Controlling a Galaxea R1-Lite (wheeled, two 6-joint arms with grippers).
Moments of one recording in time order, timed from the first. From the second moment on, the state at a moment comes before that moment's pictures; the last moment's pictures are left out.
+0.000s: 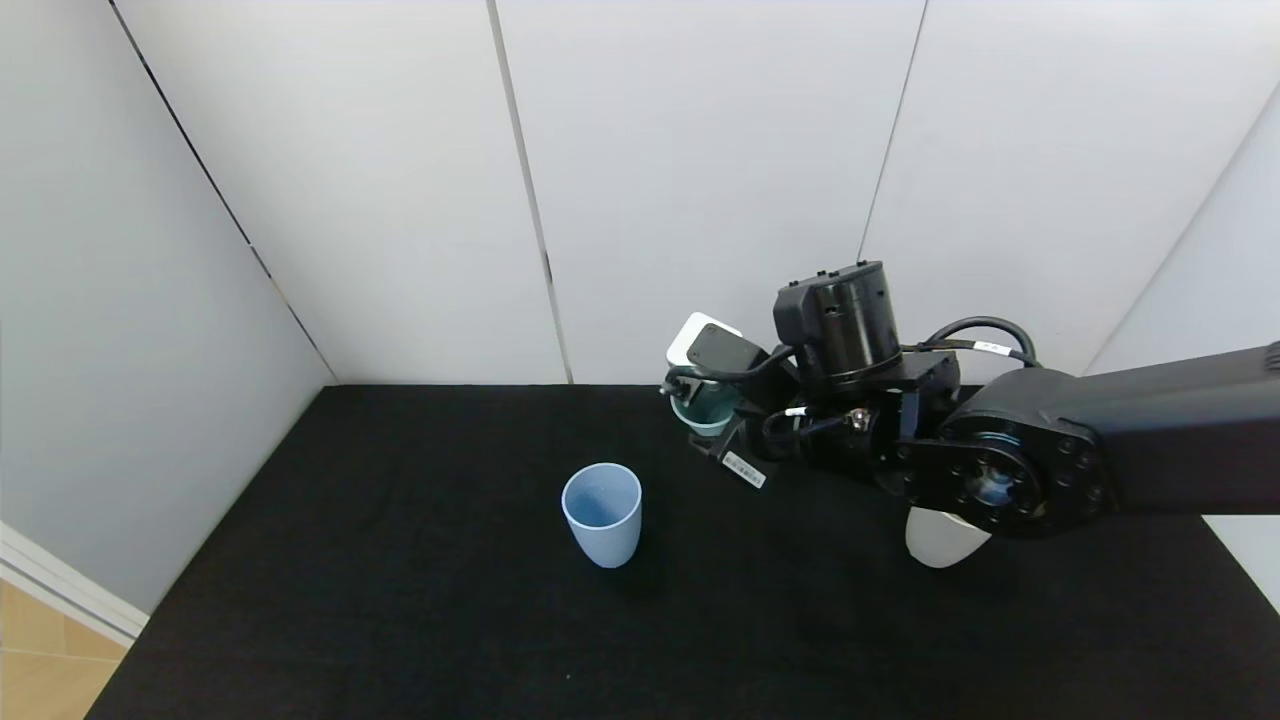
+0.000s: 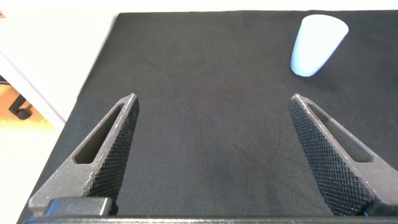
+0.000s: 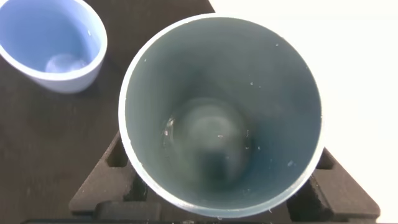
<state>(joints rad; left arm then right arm) 0.00 0.01 0.00 -0.01 0.01 -0.01 0.70 2.03 -1.42 -0.19 -0.19 -0.59</state>
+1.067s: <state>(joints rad) 0.00 0.01 0.00 -0.01 0.01 -0.01 0.79 2.26 -1.63 -0.21 -0.44 -0.85</state>
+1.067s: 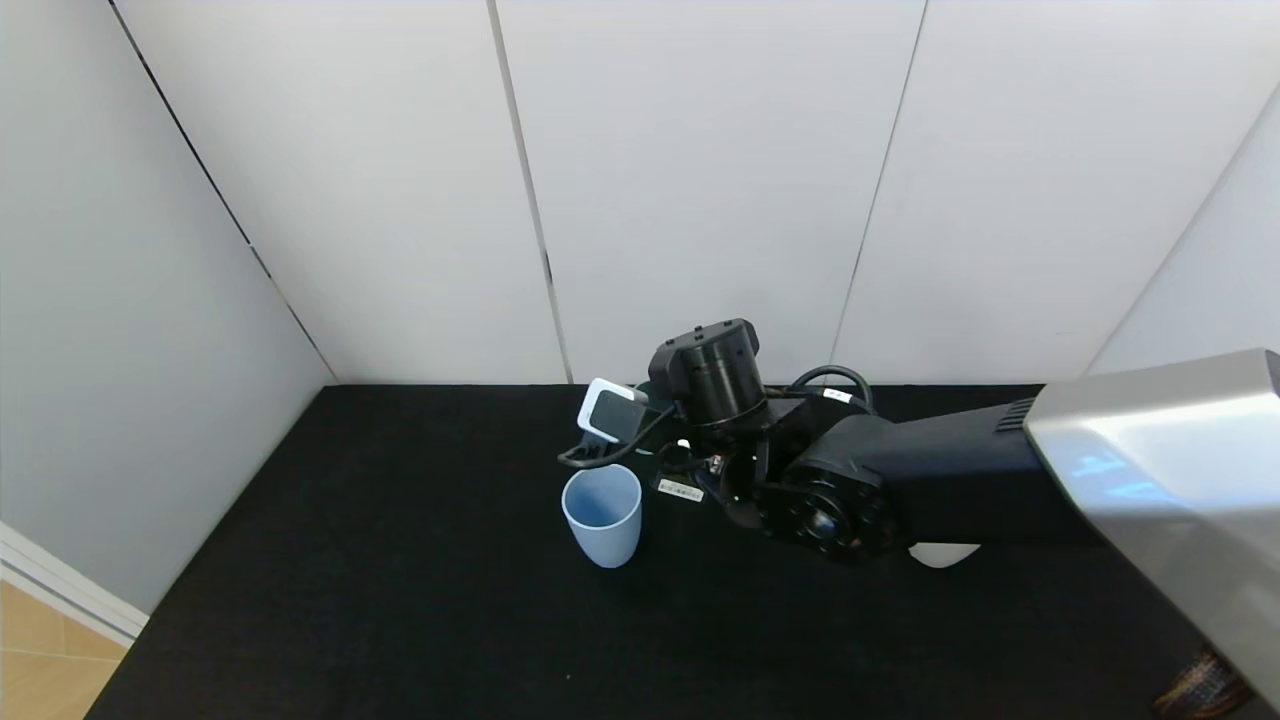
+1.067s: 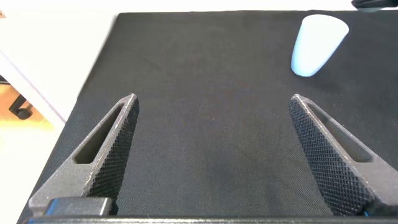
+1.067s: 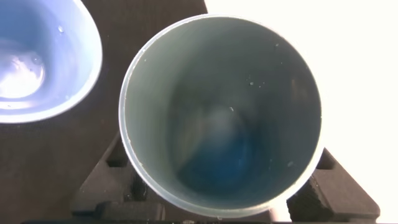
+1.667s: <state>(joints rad) 0.00 0.01 0.00 -0.01 0.01 -0.01 0.81 2.32 -1.65 -0.35 -0.53 -1.10</state>
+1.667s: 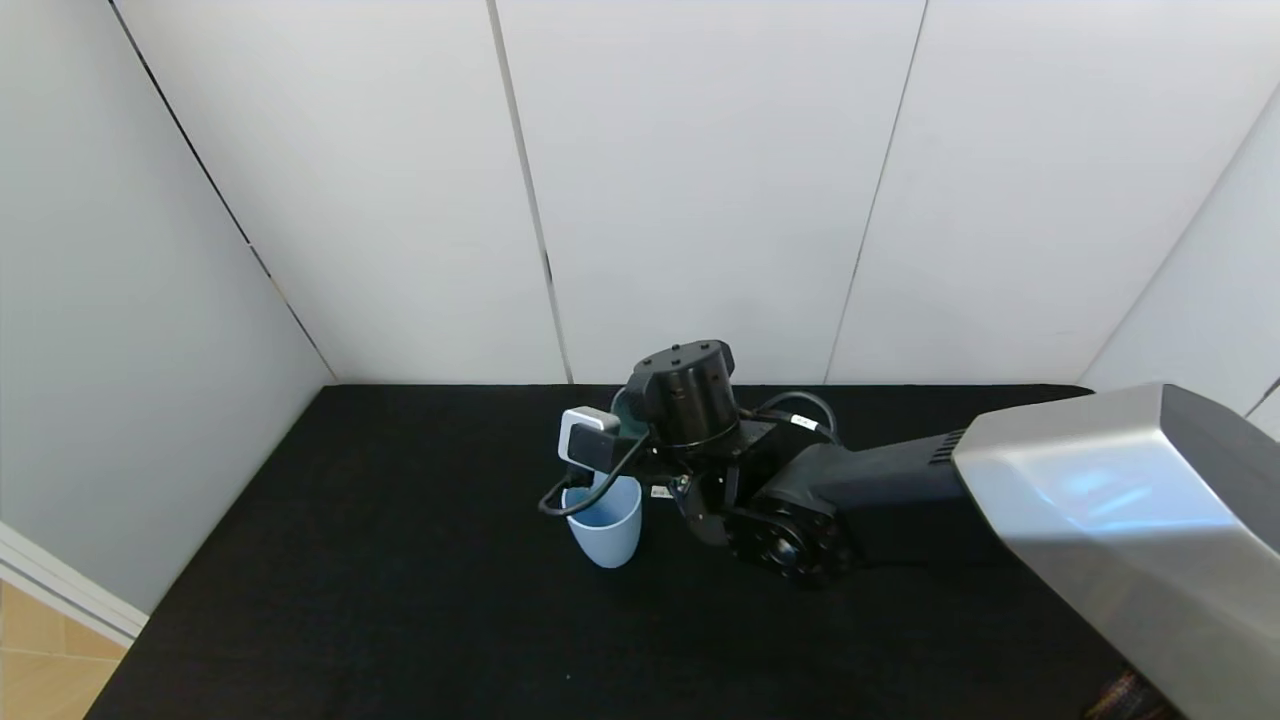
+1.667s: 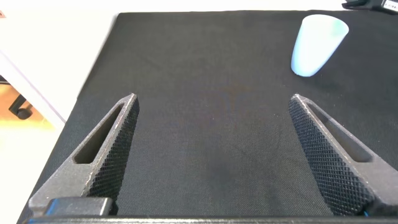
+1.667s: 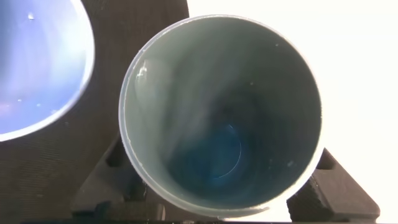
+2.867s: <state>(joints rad) 0.00 0.01 0.00 -0.01 0.01 -0.01 0.84 2.30 -1.57 -0.59 -0.55 -1.57</state>
